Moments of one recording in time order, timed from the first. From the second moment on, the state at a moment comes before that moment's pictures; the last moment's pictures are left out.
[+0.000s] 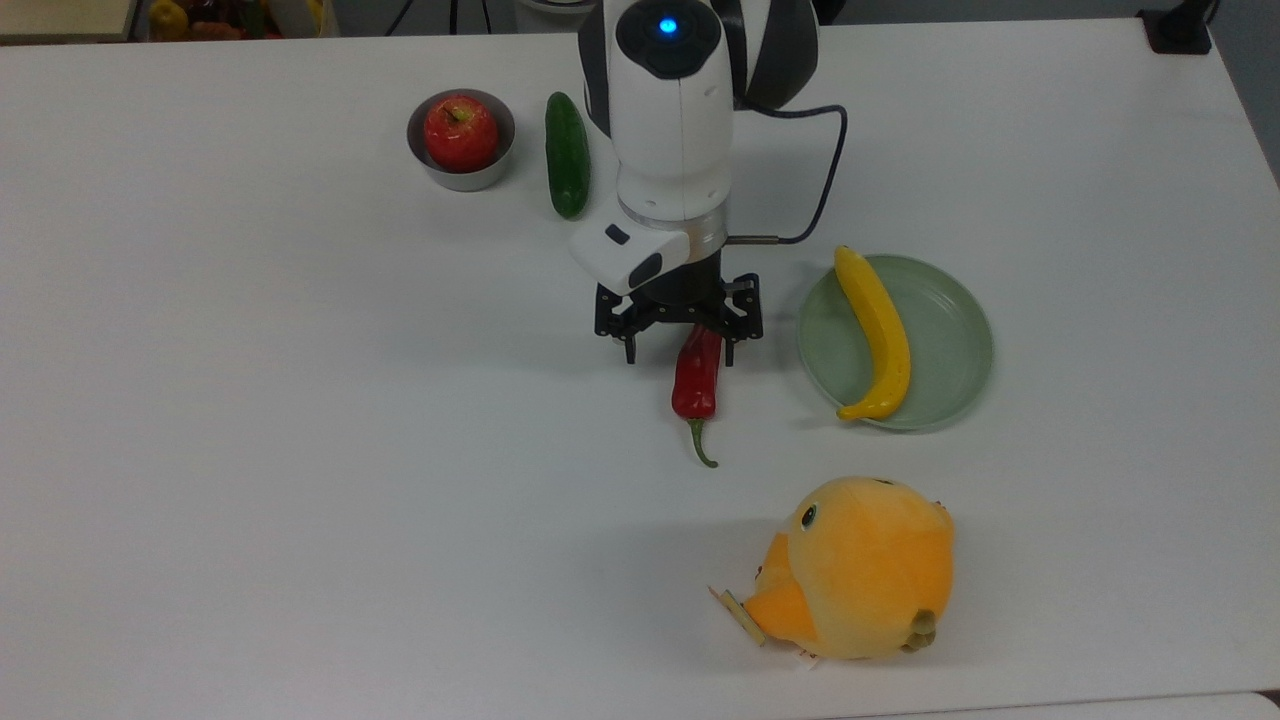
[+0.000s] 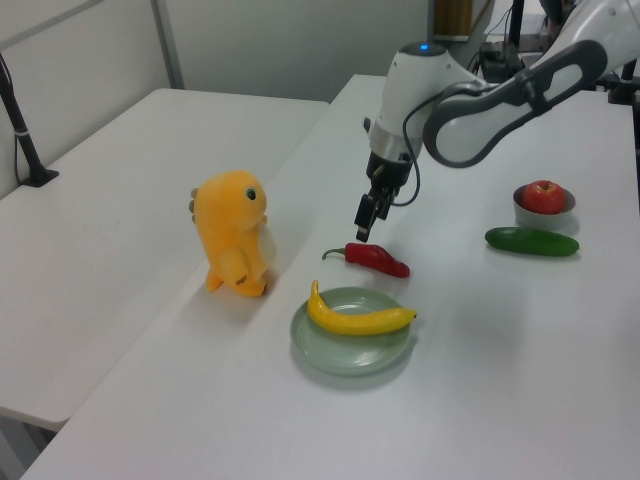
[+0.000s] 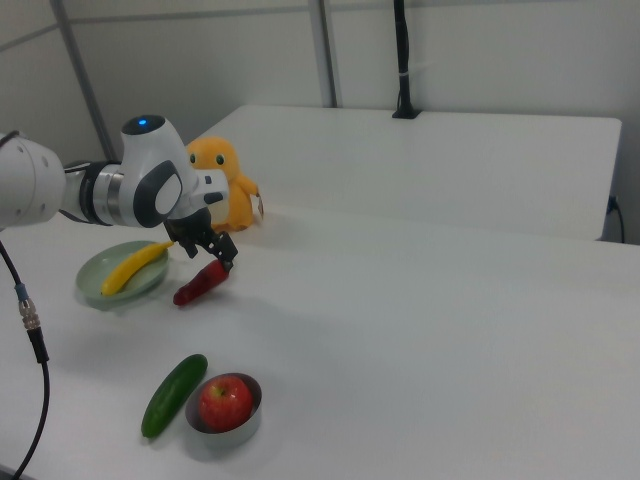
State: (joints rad) arm 0.26 0.48 -0.01 -1.69 0.04 2.42 0.24
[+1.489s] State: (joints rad) arm 0.28 0.49 0.01 -1.69 -0.12 2.38 0.26
